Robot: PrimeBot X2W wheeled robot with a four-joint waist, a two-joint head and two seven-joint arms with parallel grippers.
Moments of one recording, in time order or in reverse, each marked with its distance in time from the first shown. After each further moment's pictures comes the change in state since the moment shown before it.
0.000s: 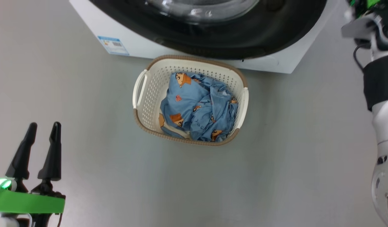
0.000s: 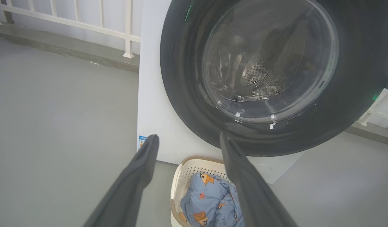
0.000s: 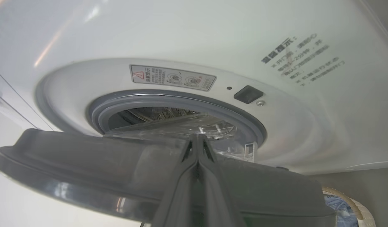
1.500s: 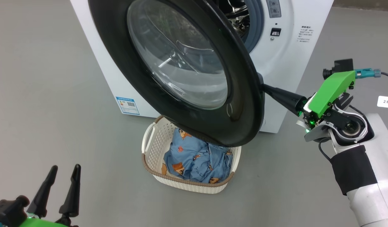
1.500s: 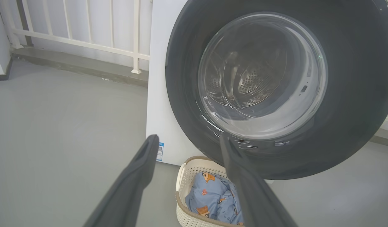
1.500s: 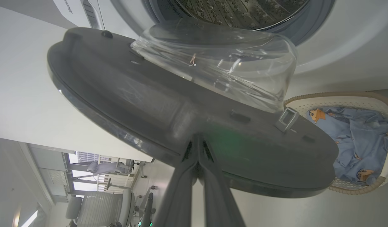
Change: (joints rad) left arm 0.119 -0.059 -0.027 0.130 0.119 0.000 0.000; right arm 0.497 -0.016 0.251 -0.272 0.283 0.000 0.235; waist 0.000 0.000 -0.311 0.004
